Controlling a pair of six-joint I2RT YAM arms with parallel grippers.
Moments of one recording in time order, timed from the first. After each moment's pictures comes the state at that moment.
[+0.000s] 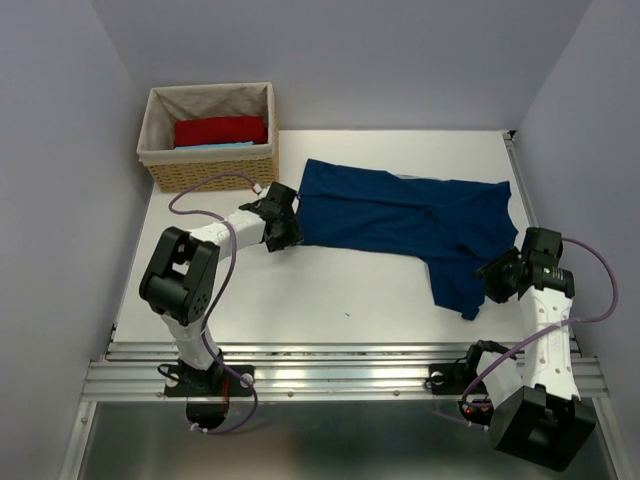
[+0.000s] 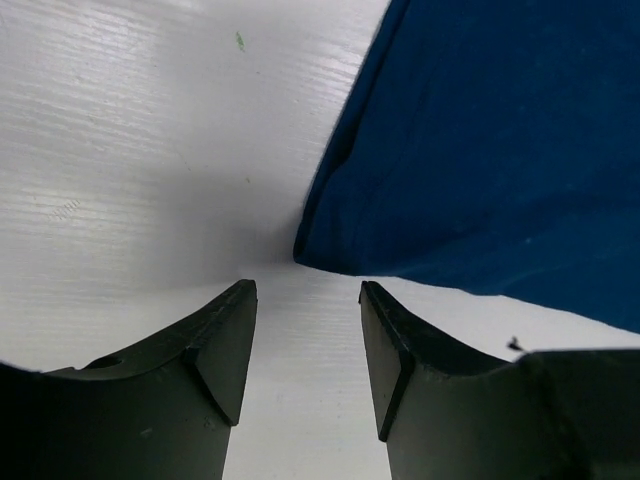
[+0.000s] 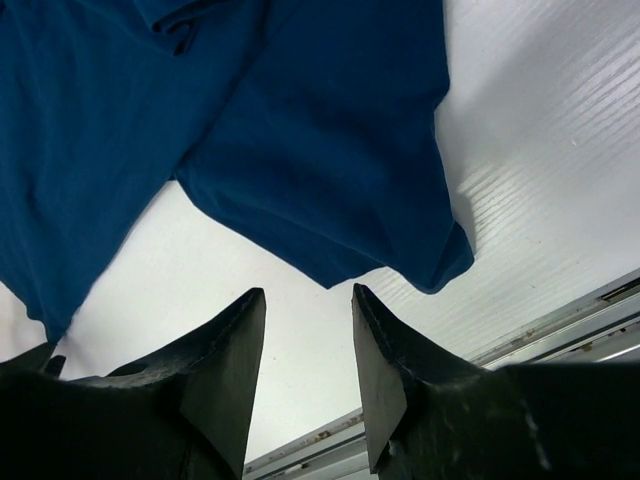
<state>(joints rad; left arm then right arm) -0.47 1.73 1.08 -0.38 -0.12 -0.73 -0.35 0.86 0.72 -0.90 -0.15 0.69</state>
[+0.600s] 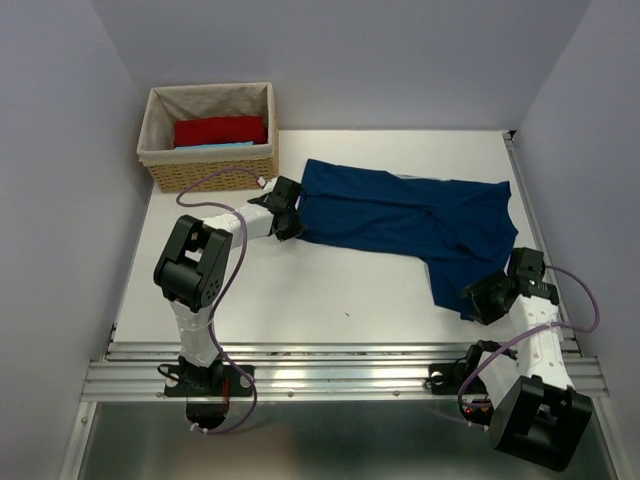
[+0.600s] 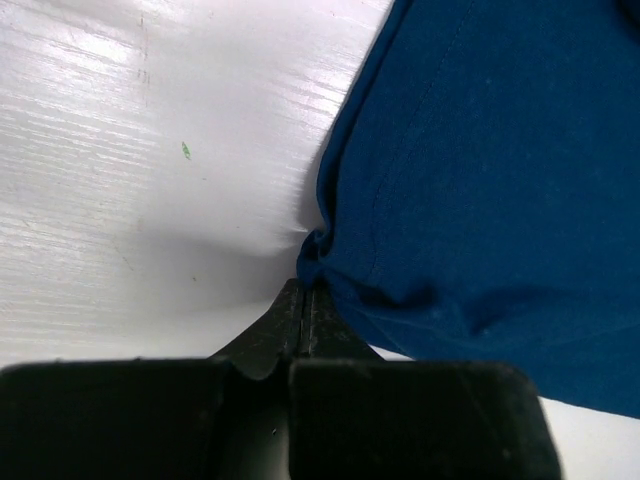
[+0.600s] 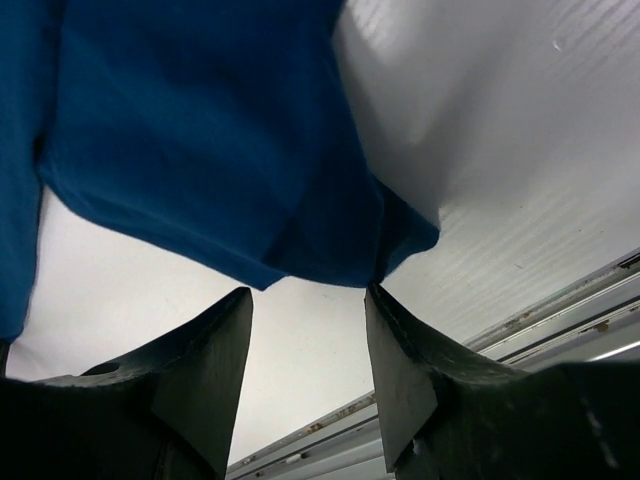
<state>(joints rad) -0.47 1.87 1.16 -0.29 -0.15 -0.78 -0.35 0.86 0.53 -0.86 -0.17 0.78</state>
